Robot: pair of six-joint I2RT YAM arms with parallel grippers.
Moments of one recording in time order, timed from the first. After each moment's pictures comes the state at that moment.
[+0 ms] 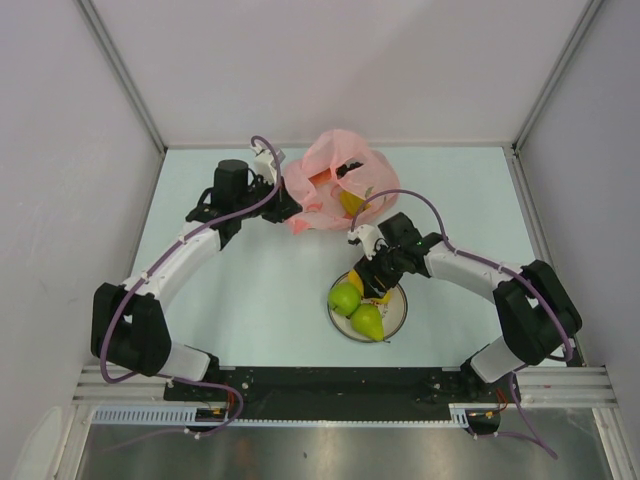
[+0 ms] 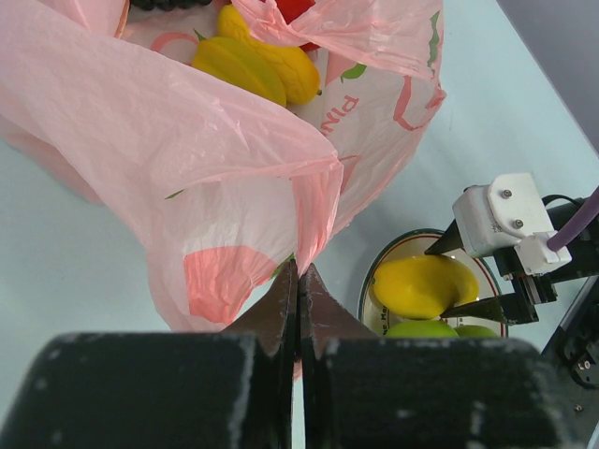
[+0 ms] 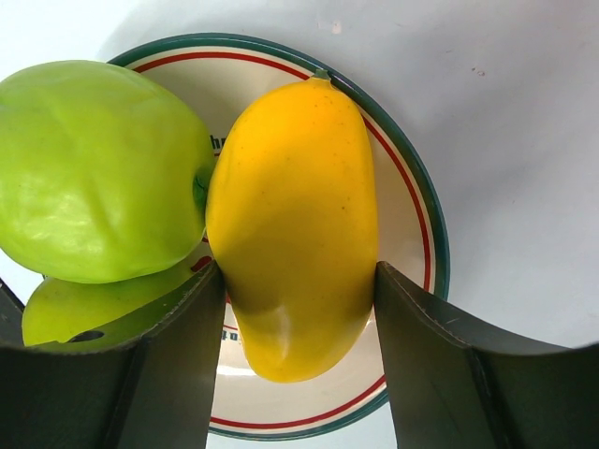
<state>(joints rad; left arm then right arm) -0.32 1.42 1.09 -0.16 0.50 -0.18 0.60 1.54 0.90 -0.42 -0.35 -0.24</state>
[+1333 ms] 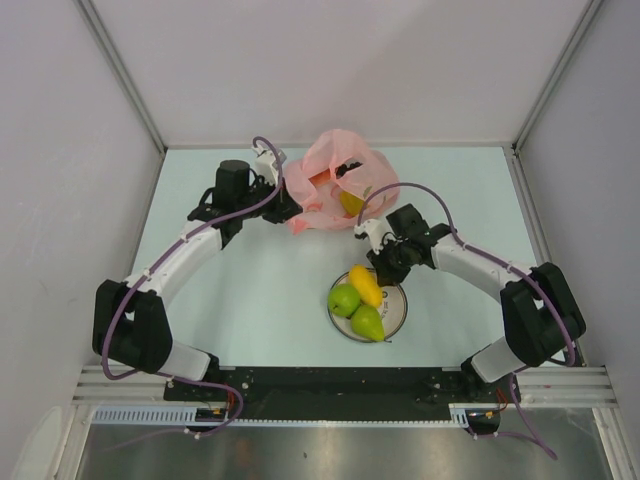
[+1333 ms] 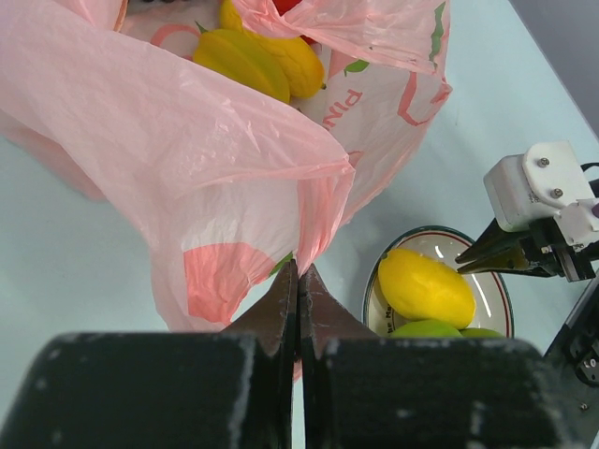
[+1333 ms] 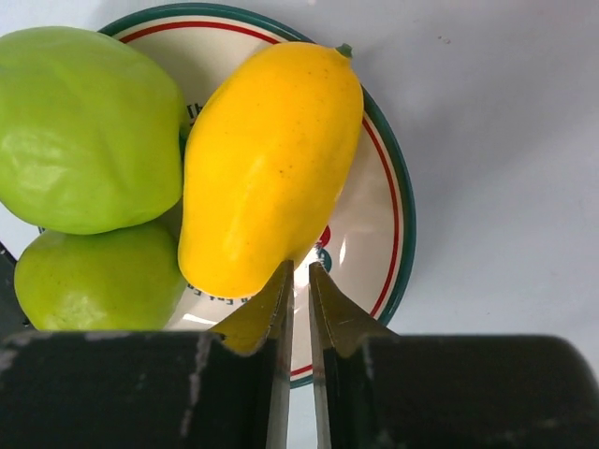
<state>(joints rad) -0.32 1.44 1.09 -0.16 0.50 -0.17 0.53 1.52 0.96 -0.56 -0.38 -0.31</state>
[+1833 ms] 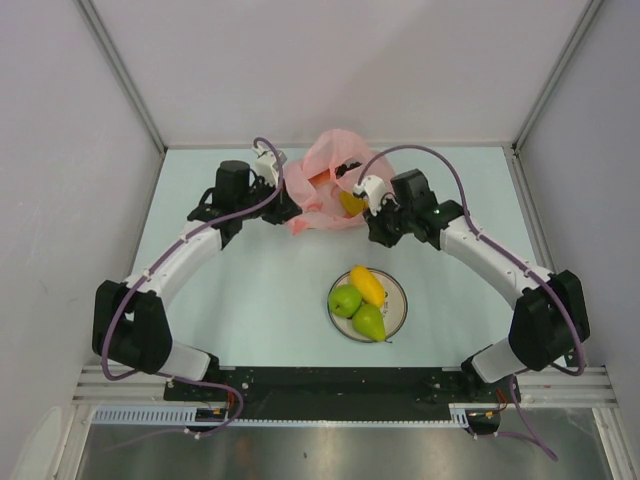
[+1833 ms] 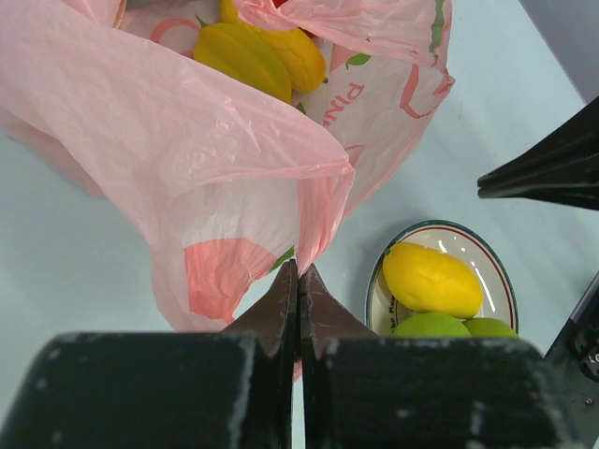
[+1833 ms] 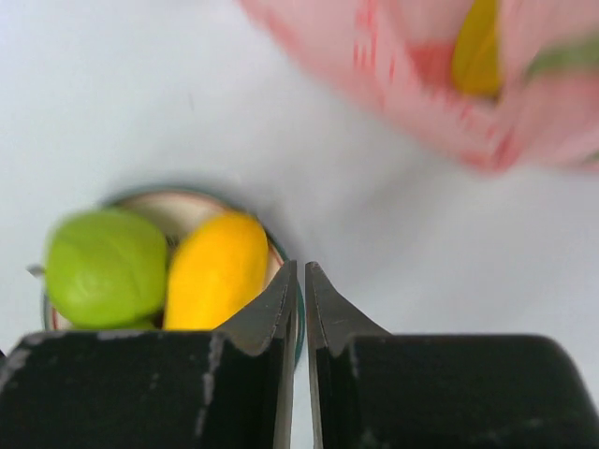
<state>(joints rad) -0.32 1.44 1.09 -0.17 0.50 -0.16 0.51 1.49 1.16 -0.52 -0.32 -0.32</state>
